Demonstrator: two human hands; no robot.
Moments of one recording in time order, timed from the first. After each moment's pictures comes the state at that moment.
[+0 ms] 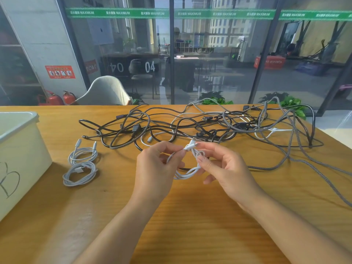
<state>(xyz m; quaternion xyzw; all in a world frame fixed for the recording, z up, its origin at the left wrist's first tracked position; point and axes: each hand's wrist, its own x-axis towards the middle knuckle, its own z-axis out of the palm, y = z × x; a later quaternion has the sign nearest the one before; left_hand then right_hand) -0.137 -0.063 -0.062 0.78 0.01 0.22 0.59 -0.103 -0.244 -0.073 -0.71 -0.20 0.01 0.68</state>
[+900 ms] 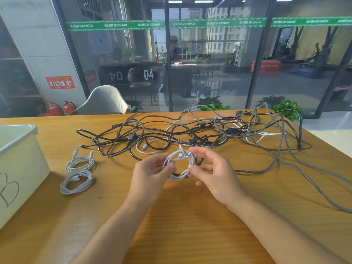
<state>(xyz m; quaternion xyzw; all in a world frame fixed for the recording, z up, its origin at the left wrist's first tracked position) -0.131 -0.061 -0.073 0.75 0.03 0.14 0.65 -0.097 -0.248 -0.080 -0.73 -0.18 -0.01 0.66</state>
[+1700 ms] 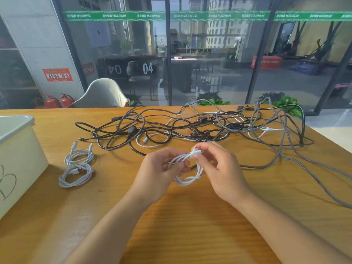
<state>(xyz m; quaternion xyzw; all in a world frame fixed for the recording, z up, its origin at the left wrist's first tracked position) -0.132 -0.061 -0.073 0.76 -0.08 0.07 0.64 -0.091 -0.251 -0.086 -0.79 -0.24 -0.17 0.53</state>
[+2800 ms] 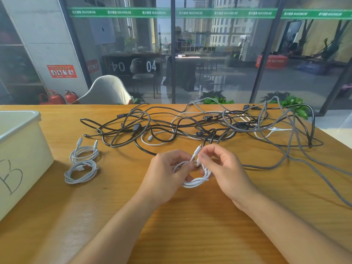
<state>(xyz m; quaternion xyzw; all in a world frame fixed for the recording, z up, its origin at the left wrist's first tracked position) -0.131 -0.062 -0.076 0.81 -0.08 0.09 0.57 -0.100 -0.240 -0.080 -0.71 -0.17 0.00 0.68</state>
